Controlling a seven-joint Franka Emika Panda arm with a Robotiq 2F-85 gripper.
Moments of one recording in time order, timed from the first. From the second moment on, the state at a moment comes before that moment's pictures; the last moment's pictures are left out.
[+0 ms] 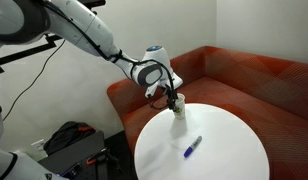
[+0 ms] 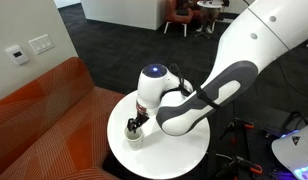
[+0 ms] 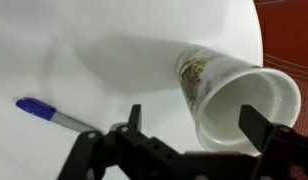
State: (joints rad) arm 0.24 0.58 -0.06 -2.00 0.06 2.74 0.82
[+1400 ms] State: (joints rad) arm 0.24 0.65 -0.07 -1.93 0.07 2.74 0.82
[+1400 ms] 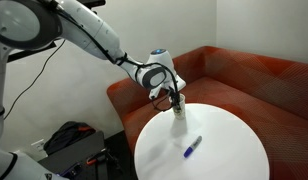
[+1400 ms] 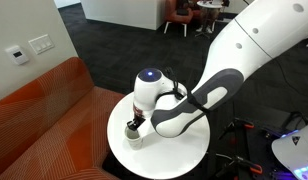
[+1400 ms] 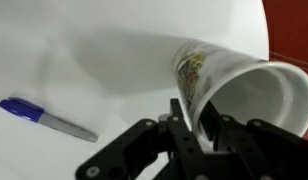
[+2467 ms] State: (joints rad) arm 0.25 0.64 -0.08 -1.92 0.07 2.67 0.82
